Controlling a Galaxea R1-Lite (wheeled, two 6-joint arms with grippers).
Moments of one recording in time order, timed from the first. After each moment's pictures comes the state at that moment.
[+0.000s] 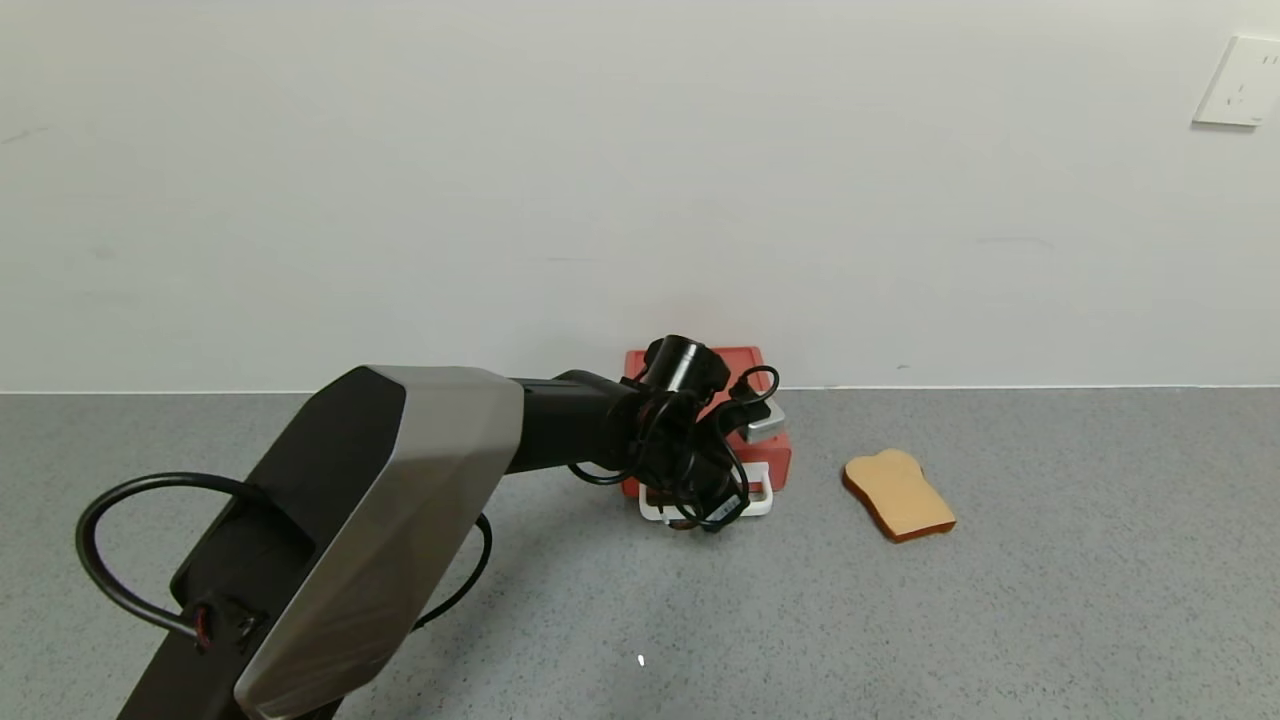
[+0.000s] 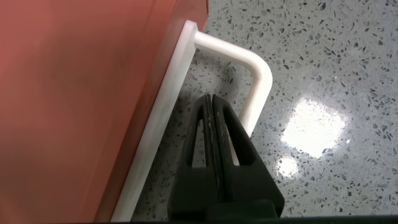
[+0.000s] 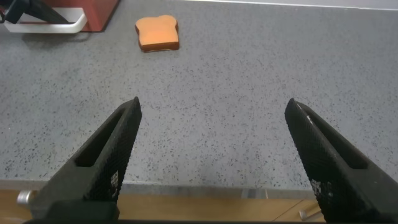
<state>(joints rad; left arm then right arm) -0.61 2.48 -1.98 0.33 -0.19 0.50 0.00 0.00 -0.04 0.11 0.01 0.00</state>
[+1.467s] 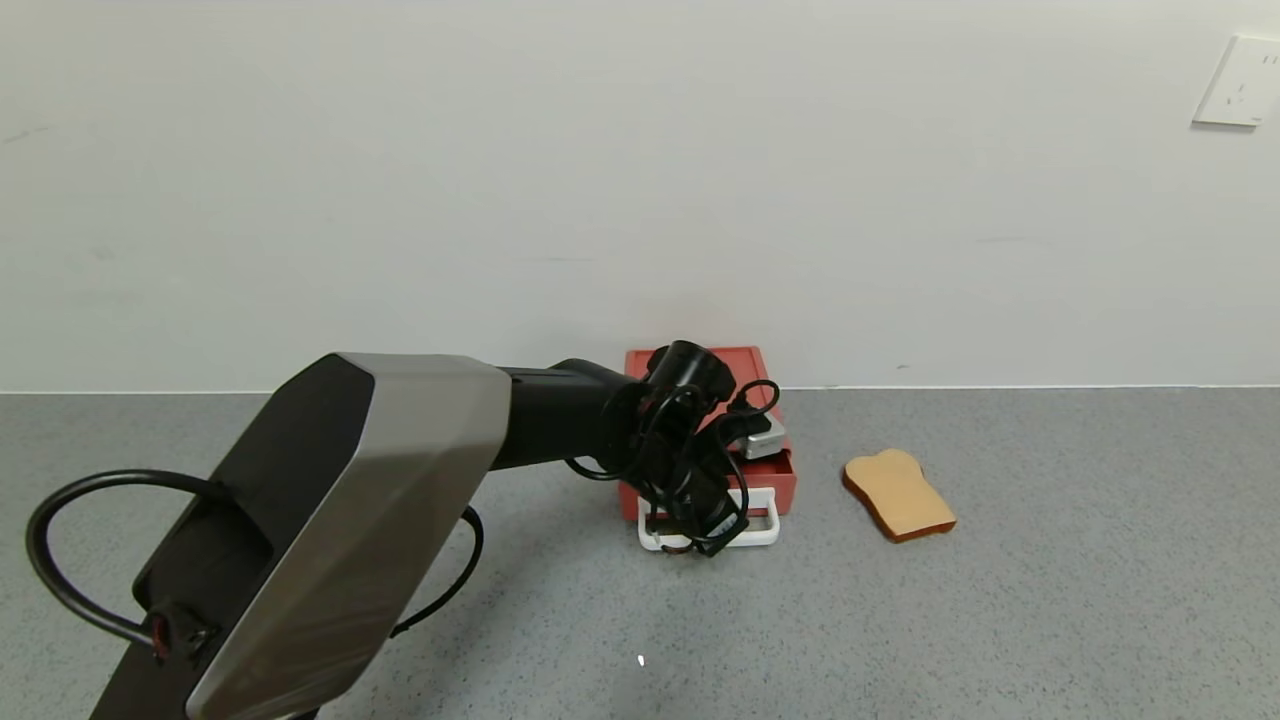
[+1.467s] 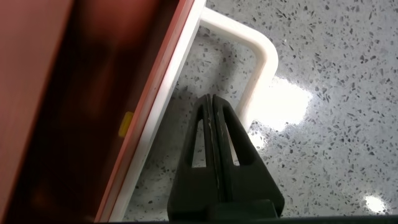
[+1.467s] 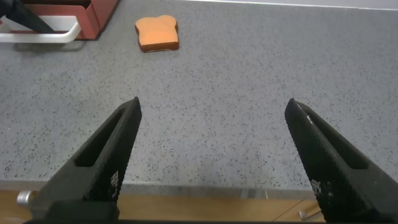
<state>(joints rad) -0.63 2.43 -1.96 0.50 -0.21 0.43 0.00 0.00 -0.05 0.11 0.01 0.00</state>
